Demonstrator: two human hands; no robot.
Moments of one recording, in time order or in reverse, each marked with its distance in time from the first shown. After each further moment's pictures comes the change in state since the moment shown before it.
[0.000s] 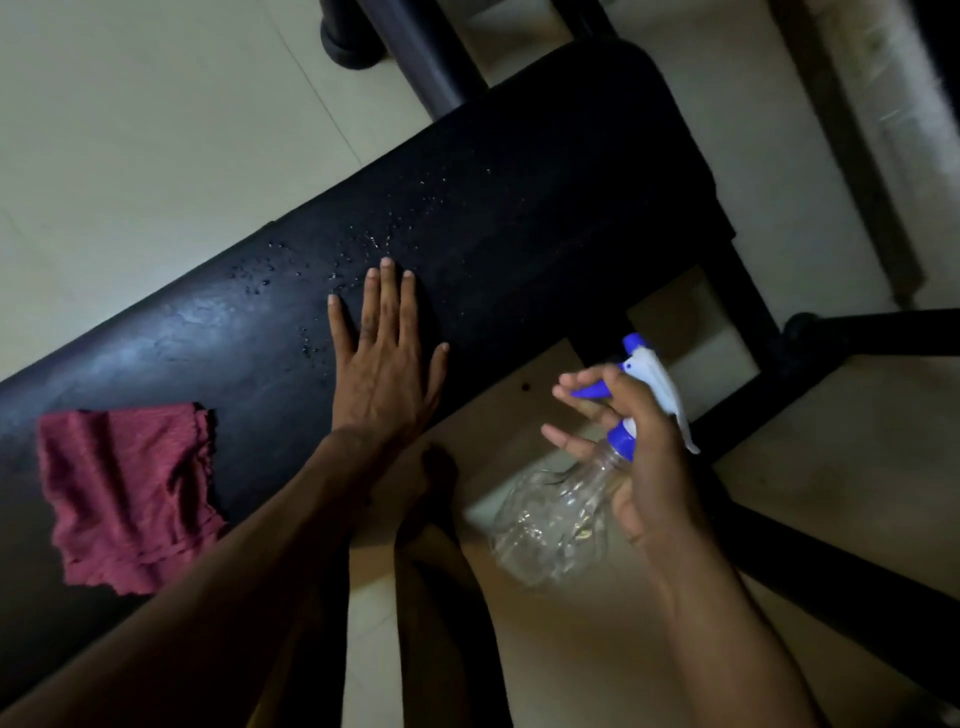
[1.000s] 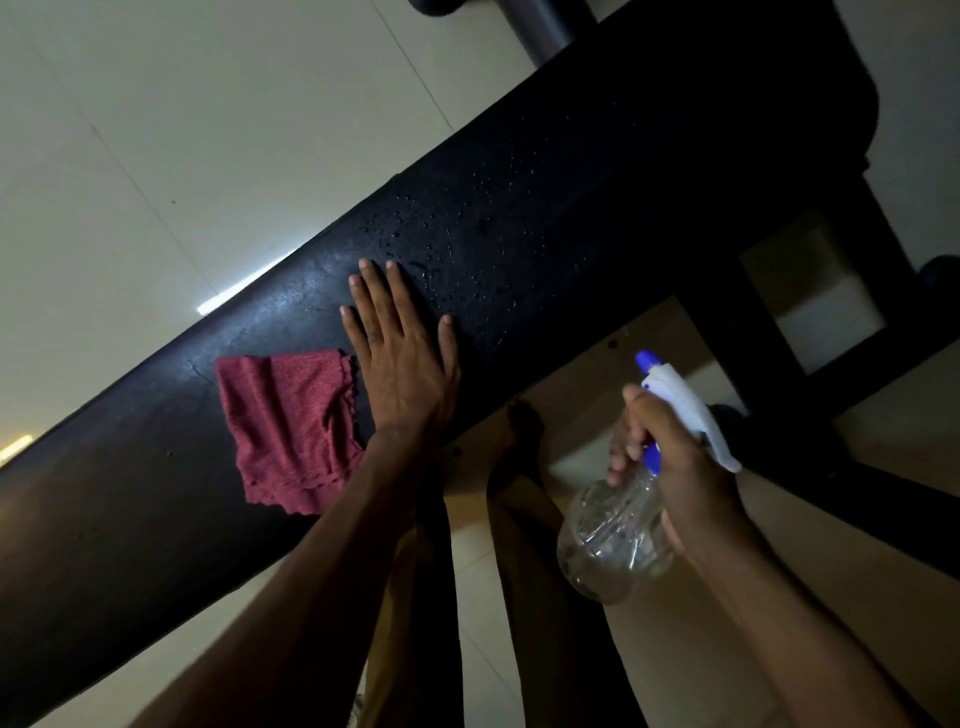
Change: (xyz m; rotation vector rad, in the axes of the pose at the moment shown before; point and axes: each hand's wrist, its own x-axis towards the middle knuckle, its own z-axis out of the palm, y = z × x) left_hand -0.052 -0.079 0.003 -0.130 0.116 -0.318; right_hand -0.051 0.058 0.042 -0.258 -0.171 -0.020
